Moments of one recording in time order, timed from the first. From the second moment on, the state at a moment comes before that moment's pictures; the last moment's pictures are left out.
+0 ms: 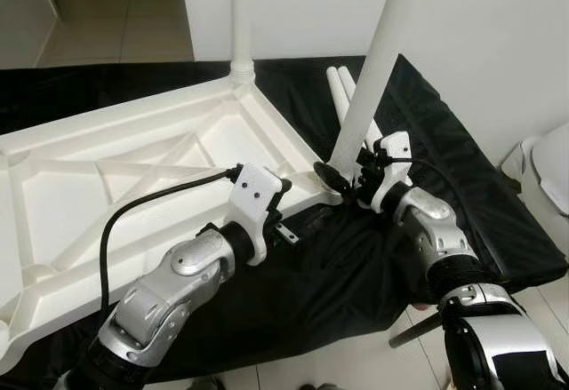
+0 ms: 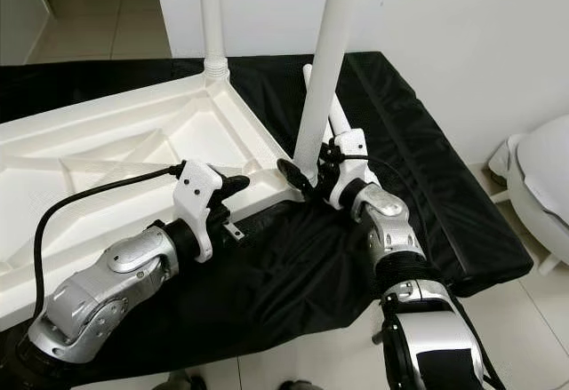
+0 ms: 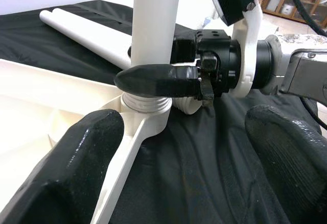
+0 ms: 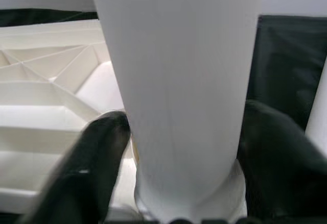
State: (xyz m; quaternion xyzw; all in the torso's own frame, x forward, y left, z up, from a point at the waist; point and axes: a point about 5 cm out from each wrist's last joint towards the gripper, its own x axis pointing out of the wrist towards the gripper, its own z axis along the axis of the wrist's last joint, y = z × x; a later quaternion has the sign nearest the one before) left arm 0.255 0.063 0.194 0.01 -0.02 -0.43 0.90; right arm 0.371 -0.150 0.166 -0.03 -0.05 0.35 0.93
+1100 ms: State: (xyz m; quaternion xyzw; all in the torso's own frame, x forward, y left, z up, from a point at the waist) left arm 0.255 0.062 0.193 0.01 -0.01 -0.43 0.90; right arm 0.352 -0.119 0.165 0.01 -0.07 0.26 0.96
